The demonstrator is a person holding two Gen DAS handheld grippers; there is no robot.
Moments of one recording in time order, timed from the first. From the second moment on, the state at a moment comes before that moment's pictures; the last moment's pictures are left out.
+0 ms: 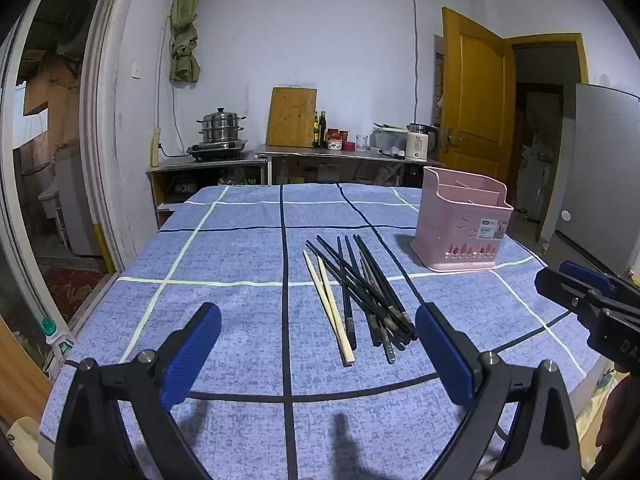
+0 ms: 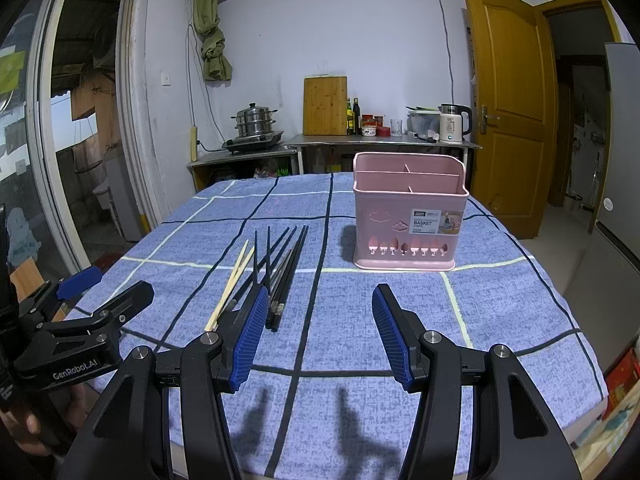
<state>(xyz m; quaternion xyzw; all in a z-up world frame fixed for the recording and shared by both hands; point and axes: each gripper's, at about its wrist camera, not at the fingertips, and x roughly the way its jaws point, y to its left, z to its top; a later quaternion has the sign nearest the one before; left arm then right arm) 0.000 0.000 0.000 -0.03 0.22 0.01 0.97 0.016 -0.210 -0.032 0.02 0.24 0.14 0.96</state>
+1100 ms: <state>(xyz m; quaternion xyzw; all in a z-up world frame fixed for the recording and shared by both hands) -0.001 -0.001 0.002 -0.03 0.22 0.00 0.97 0.015 -0.210 -0.033 0.02 0.24 0.14 0.96</state>
